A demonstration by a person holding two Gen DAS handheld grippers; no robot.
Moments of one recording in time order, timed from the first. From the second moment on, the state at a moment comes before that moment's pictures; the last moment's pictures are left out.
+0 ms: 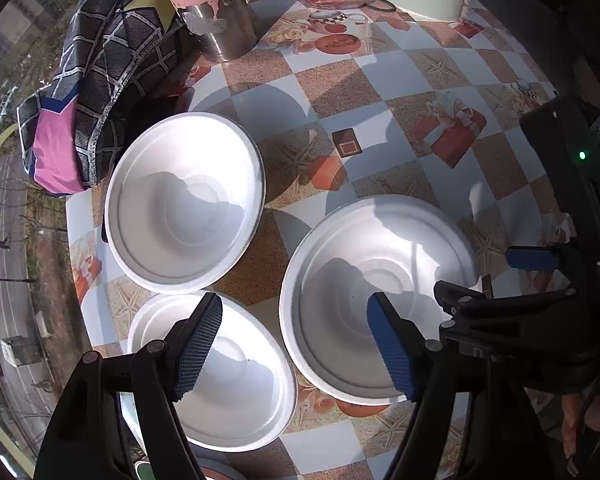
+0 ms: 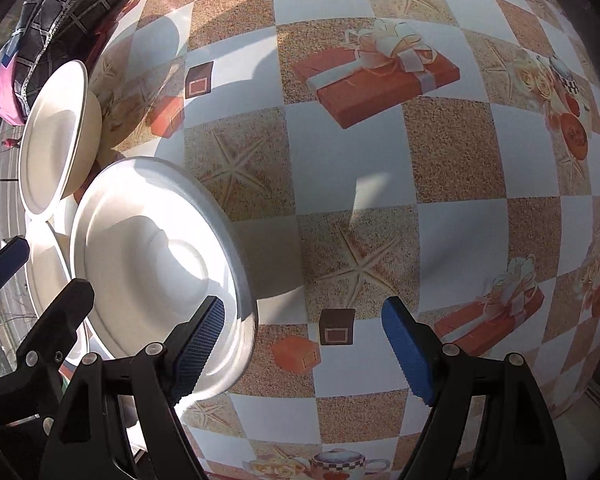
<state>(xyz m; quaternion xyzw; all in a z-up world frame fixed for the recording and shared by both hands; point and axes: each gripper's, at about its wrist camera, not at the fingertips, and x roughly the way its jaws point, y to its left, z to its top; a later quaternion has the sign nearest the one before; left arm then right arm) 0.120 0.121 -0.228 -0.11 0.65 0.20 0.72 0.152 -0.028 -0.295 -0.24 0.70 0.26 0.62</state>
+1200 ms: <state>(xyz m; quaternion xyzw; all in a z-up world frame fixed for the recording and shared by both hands) 0.095 -0.034 -0.272 -0.05 0.72 0.10 0.68 0.133 -0.086 -0.308 -0.25 0.71 0.32 0.57</state>
